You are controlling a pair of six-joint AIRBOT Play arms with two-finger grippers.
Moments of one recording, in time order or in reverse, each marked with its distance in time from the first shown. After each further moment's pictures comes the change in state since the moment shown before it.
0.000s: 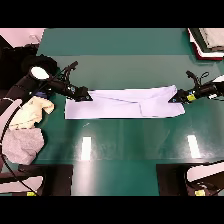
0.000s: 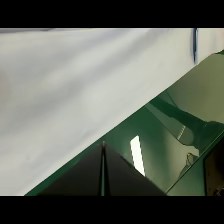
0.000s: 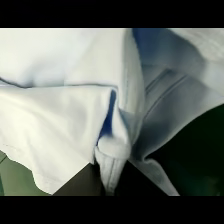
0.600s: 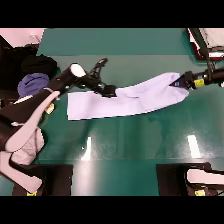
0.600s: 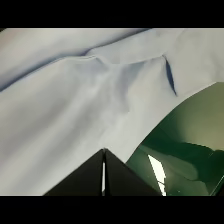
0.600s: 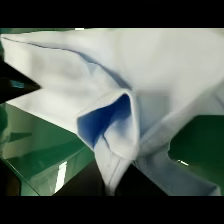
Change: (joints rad) left arm -0.271 -0.343 0.365 0.002 0.115 -0.049; right arm 0.087 0.261 0.073 0.186 0.089 0.145
